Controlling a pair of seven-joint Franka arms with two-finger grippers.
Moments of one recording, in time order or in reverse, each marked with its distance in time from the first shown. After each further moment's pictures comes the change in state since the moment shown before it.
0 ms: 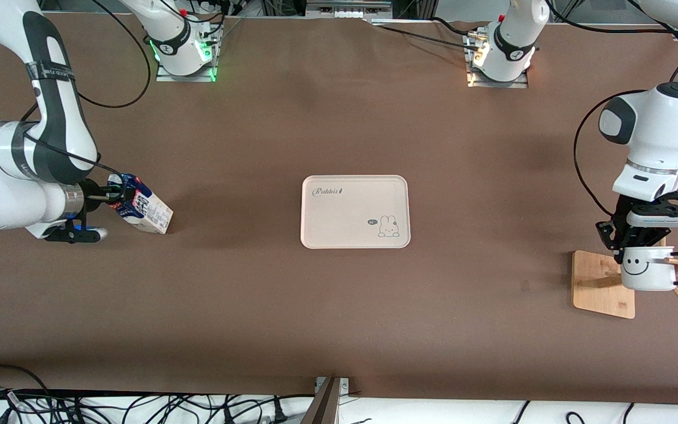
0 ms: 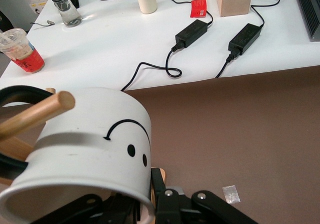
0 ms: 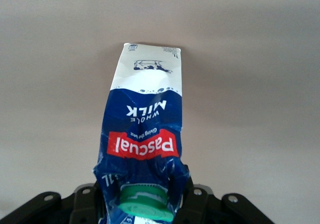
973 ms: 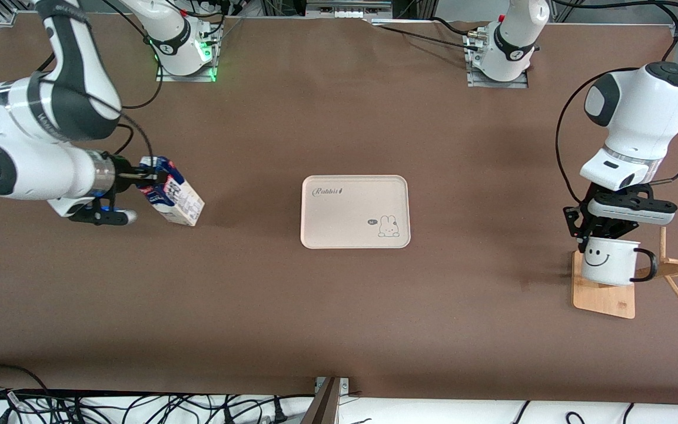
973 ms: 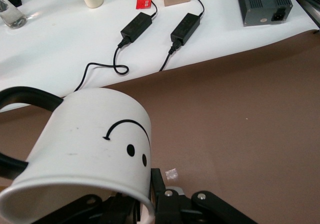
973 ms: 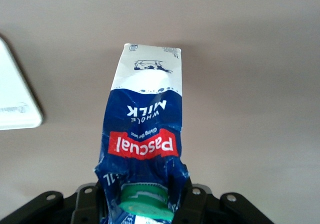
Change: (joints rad) left arm -0.124 -0.115 -0.039 0.067 0.001 -0.343 0.000; right arm 0.009 -0.121 0.221 0.017 0.064 -0.051 0.313
